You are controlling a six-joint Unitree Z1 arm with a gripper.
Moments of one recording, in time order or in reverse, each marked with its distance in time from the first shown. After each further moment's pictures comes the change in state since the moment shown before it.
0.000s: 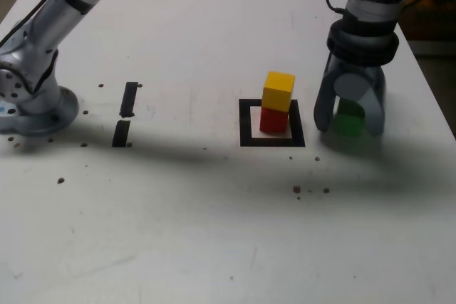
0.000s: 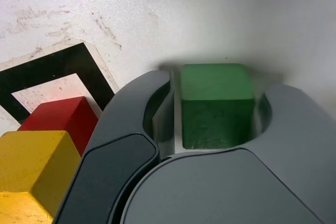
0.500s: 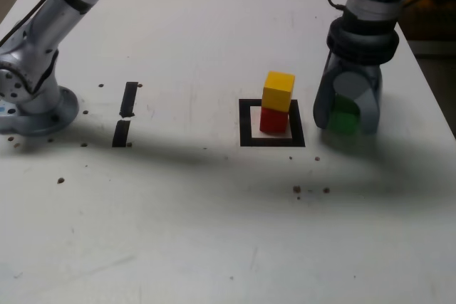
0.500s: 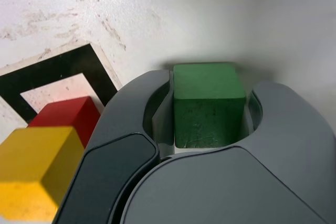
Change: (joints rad) arm -0.013 -0.016 -0.005 0.018 0.031 0.000
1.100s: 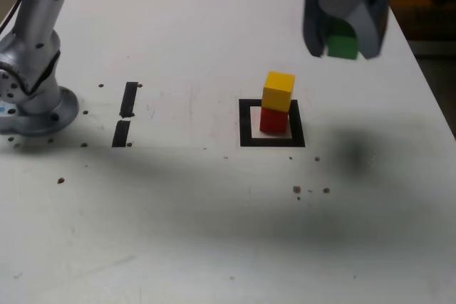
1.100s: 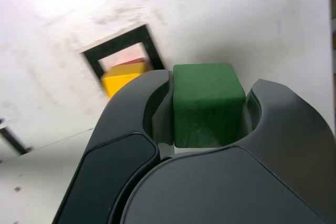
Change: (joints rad) arm -0.068 -0.255 -0.092 0.207 0.144 -0.020
